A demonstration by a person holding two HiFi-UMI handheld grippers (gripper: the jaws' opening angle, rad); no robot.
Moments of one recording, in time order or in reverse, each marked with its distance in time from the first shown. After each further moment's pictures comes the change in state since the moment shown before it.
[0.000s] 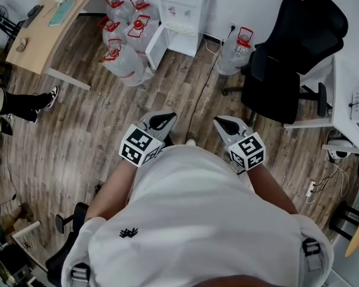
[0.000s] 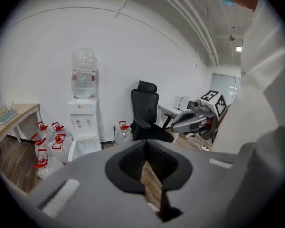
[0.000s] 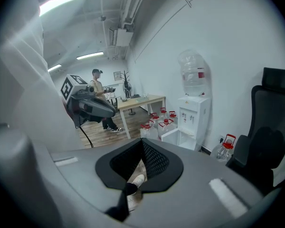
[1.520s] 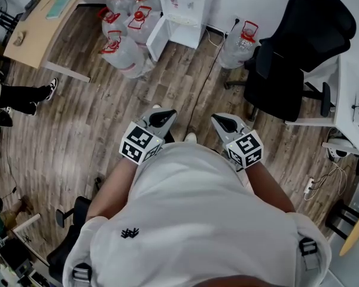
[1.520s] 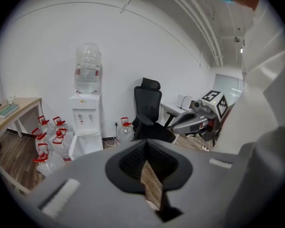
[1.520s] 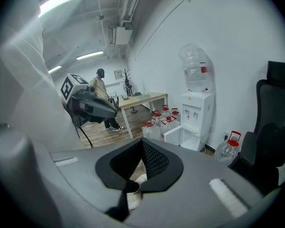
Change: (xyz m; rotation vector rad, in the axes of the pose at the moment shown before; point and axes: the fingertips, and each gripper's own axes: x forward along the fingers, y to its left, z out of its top) left arm 0.010 0.018 -0.013 -0.037 0.026 0.007; right arm 0.026 -0.002 -0.007 0.019 0.019 0.029
